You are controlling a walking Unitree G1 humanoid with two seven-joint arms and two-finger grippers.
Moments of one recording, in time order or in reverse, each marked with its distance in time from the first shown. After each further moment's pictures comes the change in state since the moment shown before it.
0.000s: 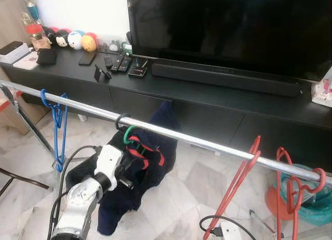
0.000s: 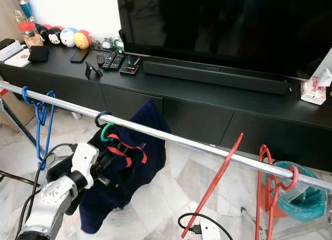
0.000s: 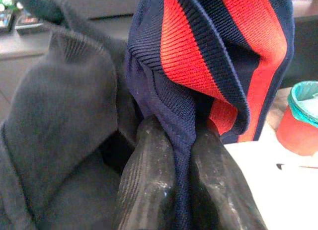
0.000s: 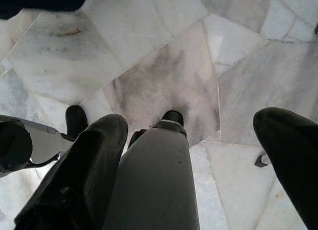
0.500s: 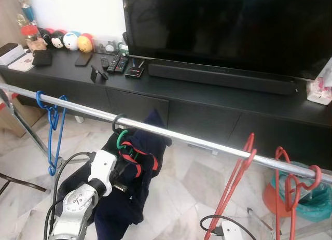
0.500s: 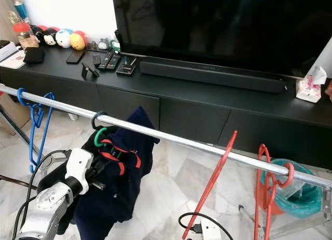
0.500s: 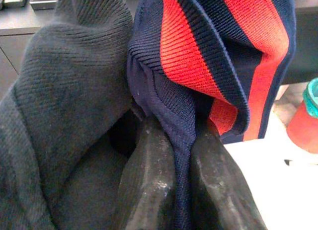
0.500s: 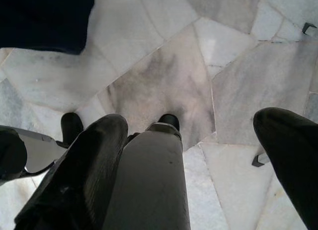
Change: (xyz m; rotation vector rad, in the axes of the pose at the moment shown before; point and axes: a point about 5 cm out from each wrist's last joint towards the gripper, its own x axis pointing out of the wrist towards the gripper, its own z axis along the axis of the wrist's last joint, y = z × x) left arm -0.009 0.005 -0.011 -0.044 0.053 0.093; right arm 0.000 -0.001 0.001 0.008 -0.021 -0.019
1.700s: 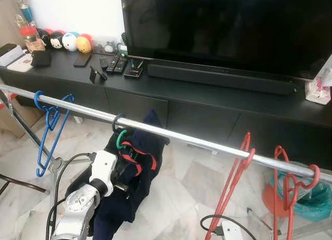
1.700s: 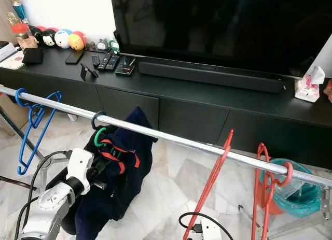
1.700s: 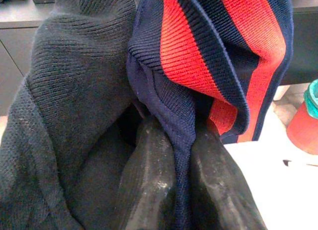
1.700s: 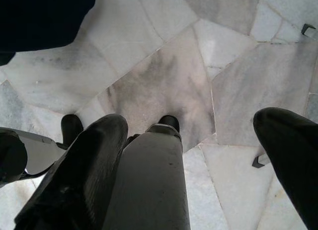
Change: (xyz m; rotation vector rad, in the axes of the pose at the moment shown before) left arm 0.001 -0.001 -0.002 -0.017 0.016 0.009; right arm 0.000 0.000 0.000 0.001 -0.002 -0.001
